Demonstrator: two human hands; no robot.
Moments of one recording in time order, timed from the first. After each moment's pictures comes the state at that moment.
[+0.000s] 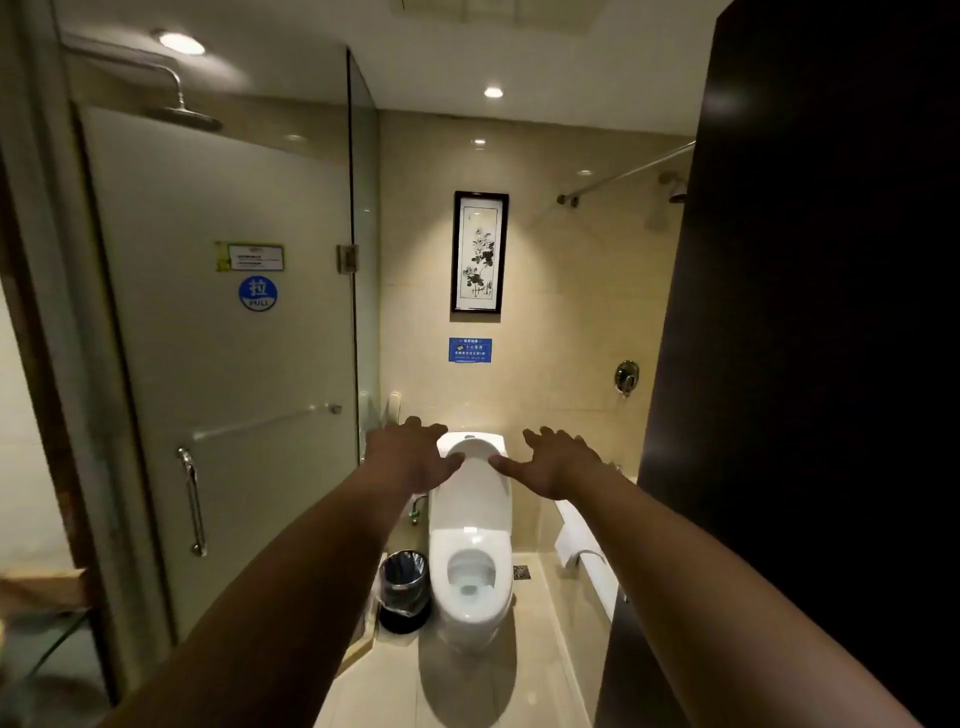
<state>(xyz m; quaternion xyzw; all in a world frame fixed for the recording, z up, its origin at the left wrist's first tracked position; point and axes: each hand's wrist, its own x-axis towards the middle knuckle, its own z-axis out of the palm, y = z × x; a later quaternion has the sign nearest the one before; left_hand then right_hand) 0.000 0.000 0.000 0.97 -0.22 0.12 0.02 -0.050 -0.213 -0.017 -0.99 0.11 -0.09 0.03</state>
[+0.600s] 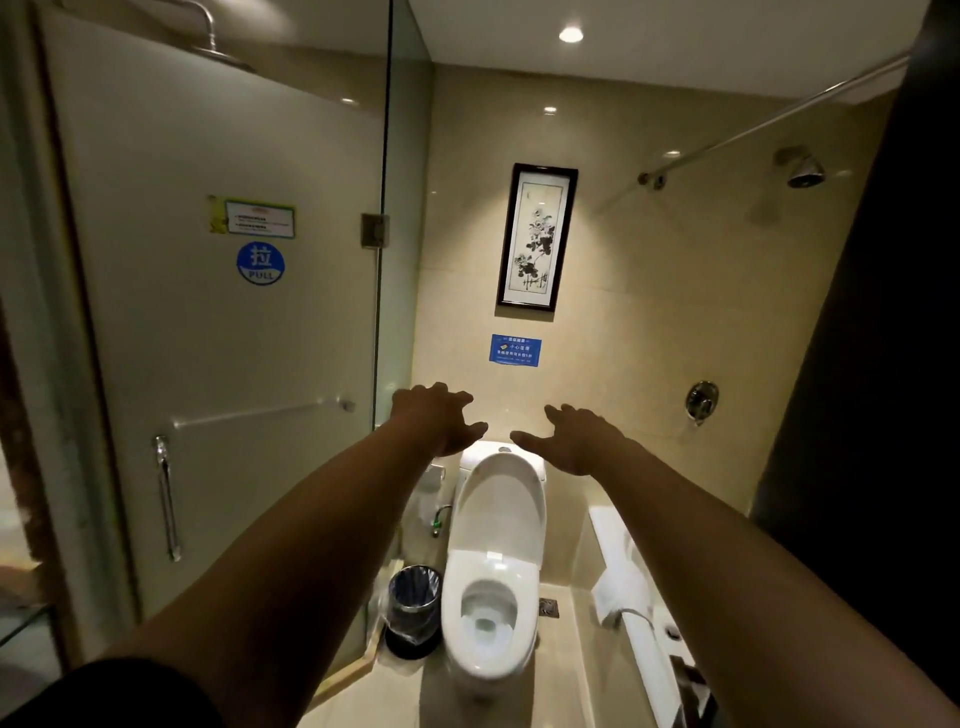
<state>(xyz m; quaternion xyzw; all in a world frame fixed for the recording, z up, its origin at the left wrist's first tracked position) 0.227 -0.100 -0.005 0.98 -0.17 0.12 -0.02 0.183 -0.312 -0.010 -1.00 0.06 -0.07 0.00</state>
